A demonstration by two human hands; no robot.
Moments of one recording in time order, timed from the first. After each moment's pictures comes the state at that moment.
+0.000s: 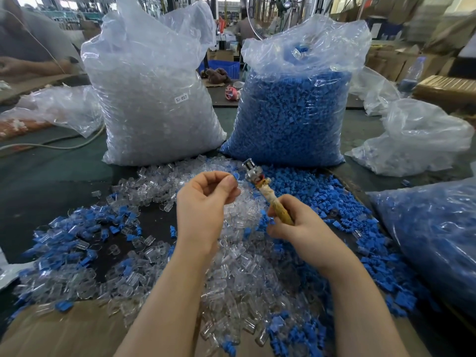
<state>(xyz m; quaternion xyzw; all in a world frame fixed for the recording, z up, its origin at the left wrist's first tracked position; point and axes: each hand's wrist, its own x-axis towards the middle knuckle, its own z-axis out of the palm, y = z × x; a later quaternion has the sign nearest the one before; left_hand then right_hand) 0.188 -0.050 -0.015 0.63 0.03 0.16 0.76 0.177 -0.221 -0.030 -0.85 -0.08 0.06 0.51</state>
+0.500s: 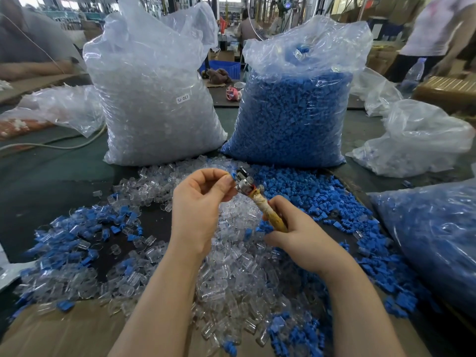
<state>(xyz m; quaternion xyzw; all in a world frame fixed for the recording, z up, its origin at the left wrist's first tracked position) 0.189 -0.042 -0.012 0.64 -0.01 0.17 0.75 0.176 -0.218 -0.030 -0.87 -0.14 0.08 0.47</state>
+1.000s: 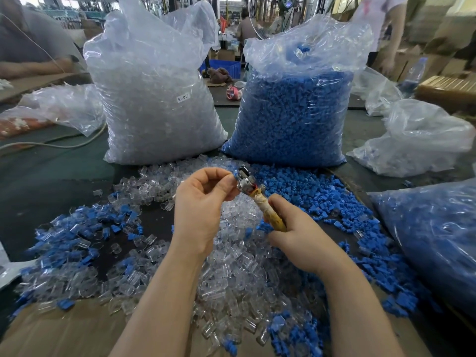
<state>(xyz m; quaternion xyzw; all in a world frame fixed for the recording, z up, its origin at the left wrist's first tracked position) 0.188 -0.044 -0.012 0.64 -0.01 0.16 0.75 0.175 -0.213 -0.029 -0.89 -0.14 0.05 0.44</state>
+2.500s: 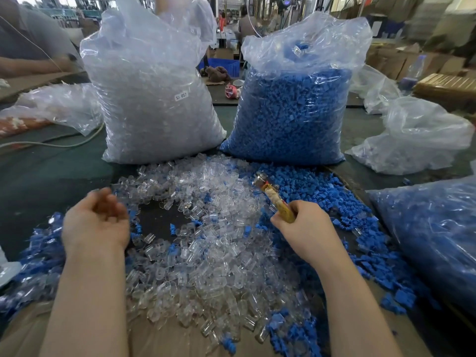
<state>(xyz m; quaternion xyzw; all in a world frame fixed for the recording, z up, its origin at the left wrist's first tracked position) 0.198 0.086 -0.035 0.28 0.29 0.21 0.89 0.188 -0.218 -0.044 -0.94 0.07 -0.02 0.34</state>
